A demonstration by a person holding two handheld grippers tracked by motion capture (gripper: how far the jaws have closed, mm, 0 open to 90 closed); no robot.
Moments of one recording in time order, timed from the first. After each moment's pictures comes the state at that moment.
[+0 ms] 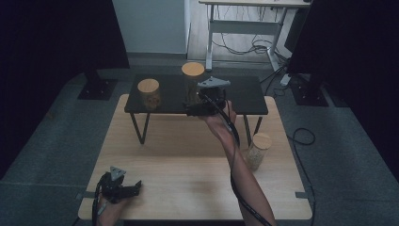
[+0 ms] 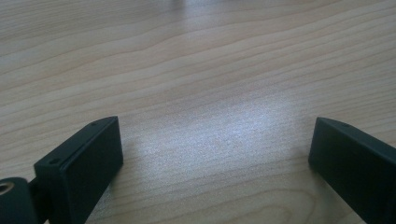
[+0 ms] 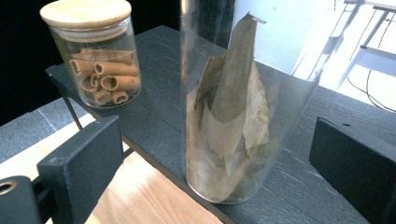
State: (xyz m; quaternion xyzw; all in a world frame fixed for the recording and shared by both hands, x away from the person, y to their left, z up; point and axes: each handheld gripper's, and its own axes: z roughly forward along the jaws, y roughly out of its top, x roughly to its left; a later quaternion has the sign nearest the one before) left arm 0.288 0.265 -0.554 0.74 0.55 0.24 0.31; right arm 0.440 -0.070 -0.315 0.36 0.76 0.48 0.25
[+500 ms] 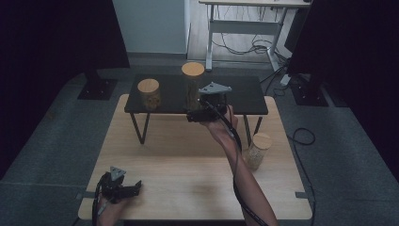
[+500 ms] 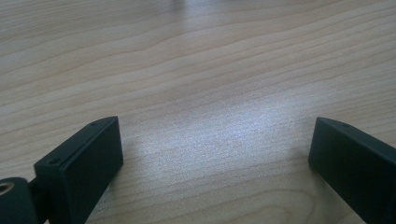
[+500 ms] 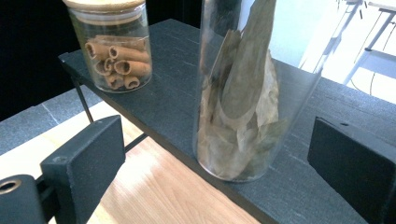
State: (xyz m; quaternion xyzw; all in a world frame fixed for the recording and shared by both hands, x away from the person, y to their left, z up) left arm 0.288 0.265 -0.555 0.74 0.55 0.24 0.31; right arm 0.425 -0.074 -0.324 0.35 0.77 0.48 0.25
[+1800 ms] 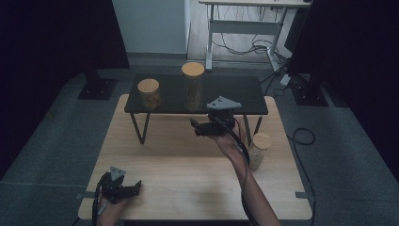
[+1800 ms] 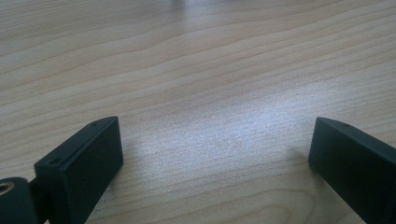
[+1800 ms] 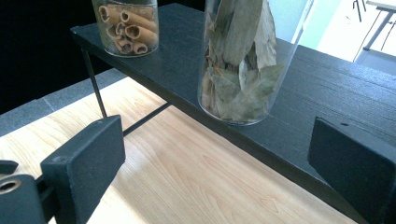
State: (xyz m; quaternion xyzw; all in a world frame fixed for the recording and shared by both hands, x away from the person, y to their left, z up) left arm 0.288 0.265 -0.554 0.74 0.55 0.24 0.31; right arm 0.395 -0.096 -0.345 0.35 0.76 0.48 0.25
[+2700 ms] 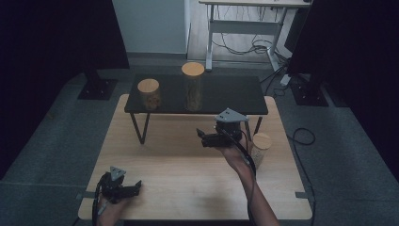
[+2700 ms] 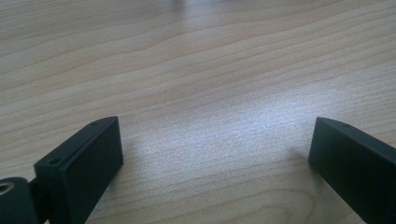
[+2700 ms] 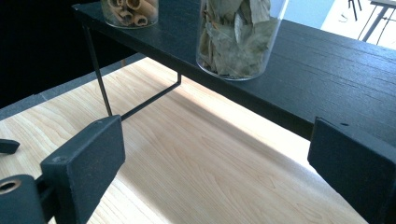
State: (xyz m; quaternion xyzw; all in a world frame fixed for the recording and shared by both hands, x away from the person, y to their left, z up) left arm 0.288 0.265 -0.554 0.74 0.55 0.24 0.31; right arm 0.371 -0.116 -0.367 0.35 0.76 0.48 0.26
